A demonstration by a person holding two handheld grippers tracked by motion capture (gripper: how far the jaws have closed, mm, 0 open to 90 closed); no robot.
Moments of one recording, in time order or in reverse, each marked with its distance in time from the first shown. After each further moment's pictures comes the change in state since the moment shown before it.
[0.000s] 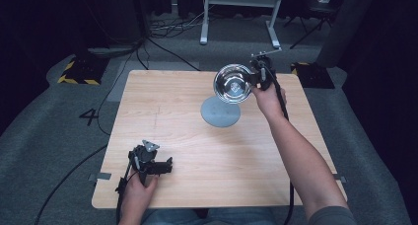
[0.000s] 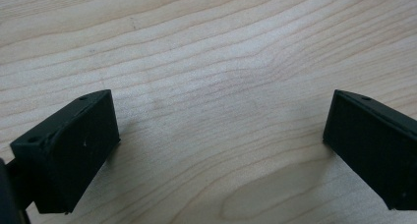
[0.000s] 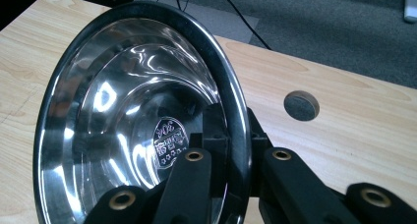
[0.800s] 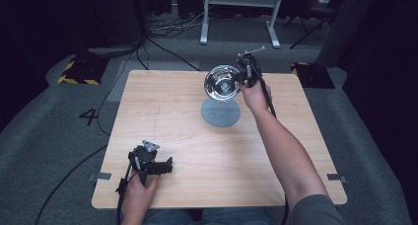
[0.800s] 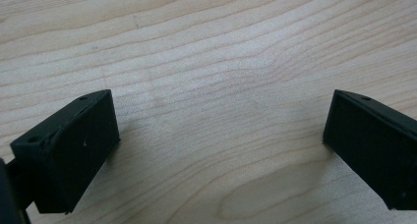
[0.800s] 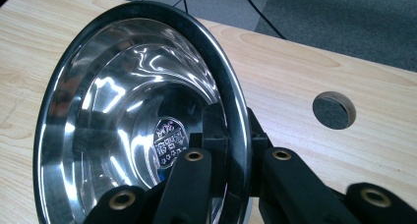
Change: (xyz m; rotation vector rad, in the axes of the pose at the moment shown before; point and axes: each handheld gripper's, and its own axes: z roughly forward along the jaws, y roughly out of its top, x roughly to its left) left arm -0.002 -0.001 0.000 -0.003 0.012 -0.019; right arm 0.013 0.013 0.051 0.077 0.010 0.030
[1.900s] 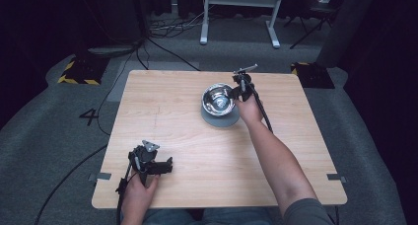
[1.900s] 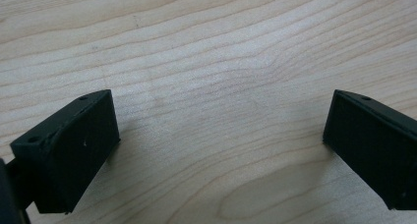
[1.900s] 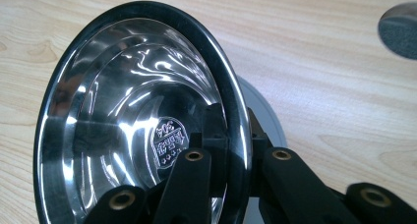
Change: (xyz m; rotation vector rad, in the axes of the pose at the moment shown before) left arm 0.000 0.000 0.000 0.000 0.000 -0.001; right arm -0.004 -0.044 0.060 0.143 0.059 0.094
